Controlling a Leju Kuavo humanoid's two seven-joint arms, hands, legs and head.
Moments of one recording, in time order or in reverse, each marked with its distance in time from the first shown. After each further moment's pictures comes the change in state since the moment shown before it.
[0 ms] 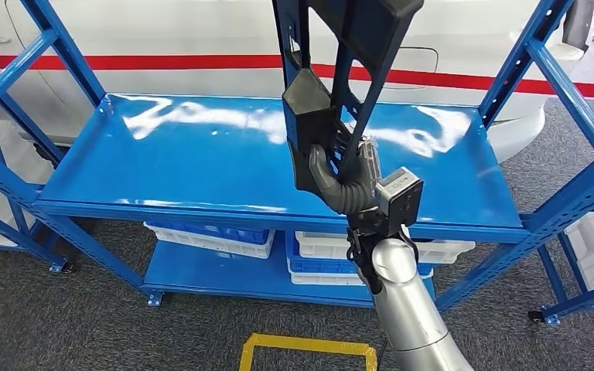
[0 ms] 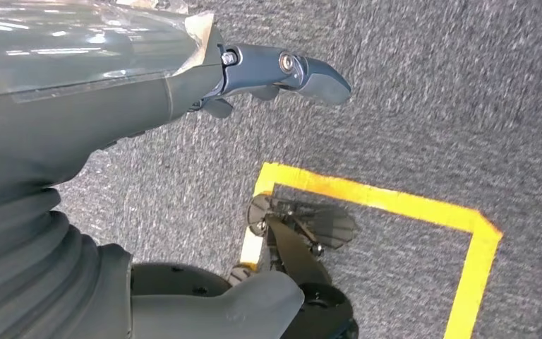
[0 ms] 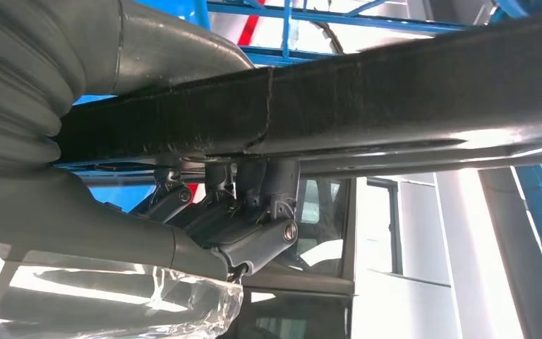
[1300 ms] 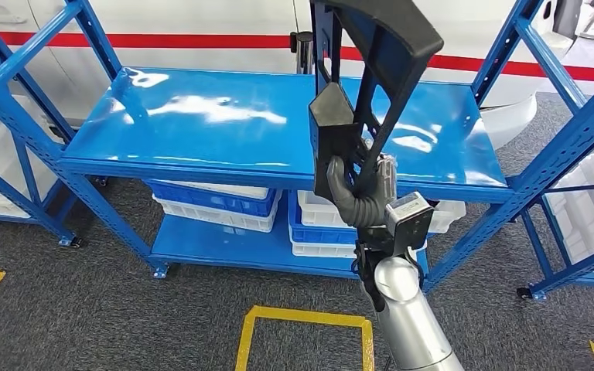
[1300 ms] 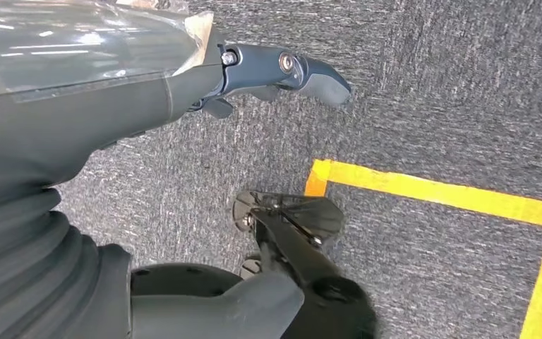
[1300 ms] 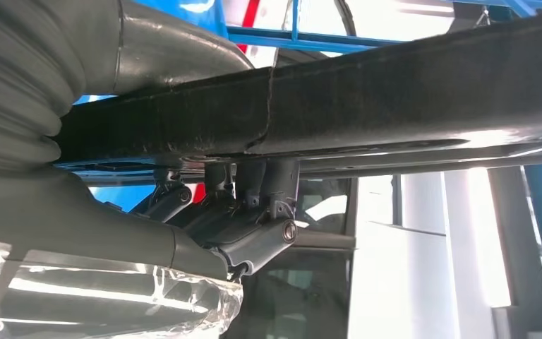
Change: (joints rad) left arm 0.015 0.025 0.000 0.000 -0.033 -0.051 -0.018; right arm 0.083 -0.018 0.002 -0.048 0.052 -0.167 -0.056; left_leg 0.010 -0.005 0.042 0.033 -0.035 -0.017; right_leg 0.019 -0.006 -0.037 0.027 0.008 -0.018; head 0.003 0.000
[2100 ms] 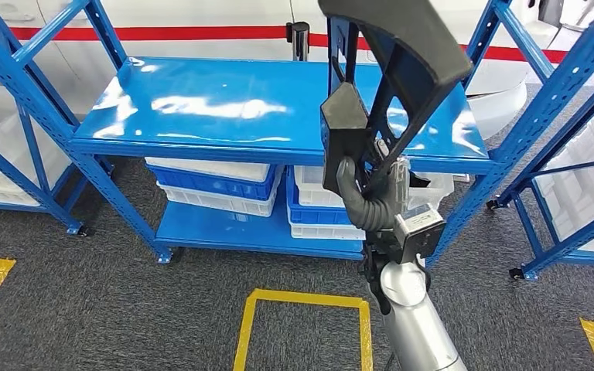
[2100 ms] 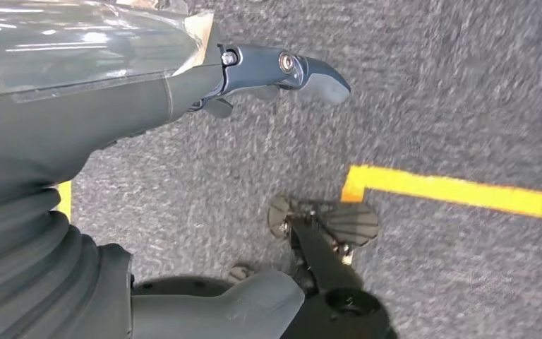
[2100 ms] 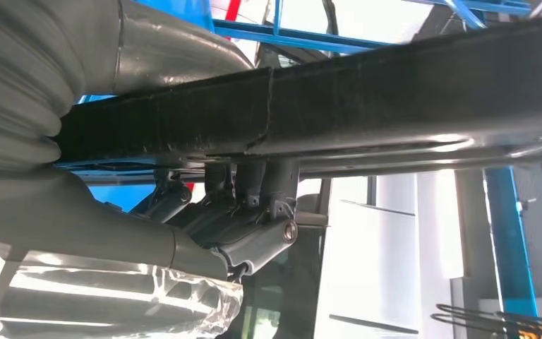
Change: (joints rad) left arm 0.001 0.002 -0.001 0.000 -0.027 -0.006 0.004; right arm 0.019 -0.016 -0.007 -0.048 0.023 -0.028 -0.029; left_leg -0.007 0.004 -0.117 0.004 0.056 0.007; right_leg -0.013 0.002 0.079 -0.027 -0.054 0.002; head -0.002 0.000
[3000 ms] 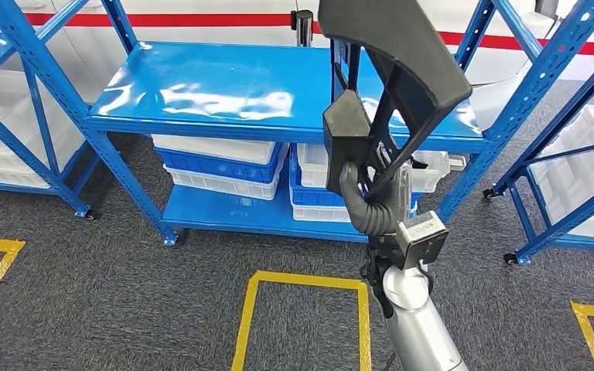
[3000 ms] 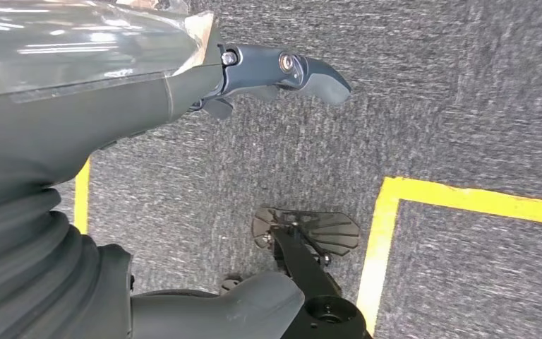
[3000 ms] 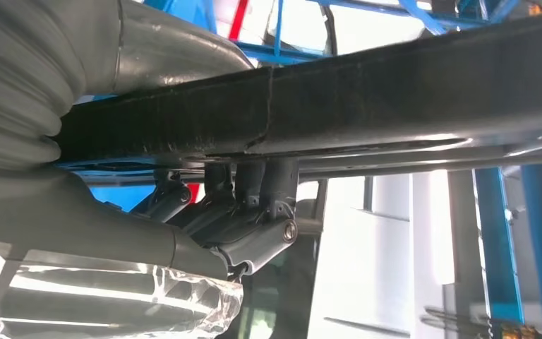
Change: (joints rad) left arm -0.003 0.009 0.000 -0.001 -0.002 -0.004 -0.023; right arm 0.009 -0.016 0.002 0.001 -0.002 -0.002 -0.030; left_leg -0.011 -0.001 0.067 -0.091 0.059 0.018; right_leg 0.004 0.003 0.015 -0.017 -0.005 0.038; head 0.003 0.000
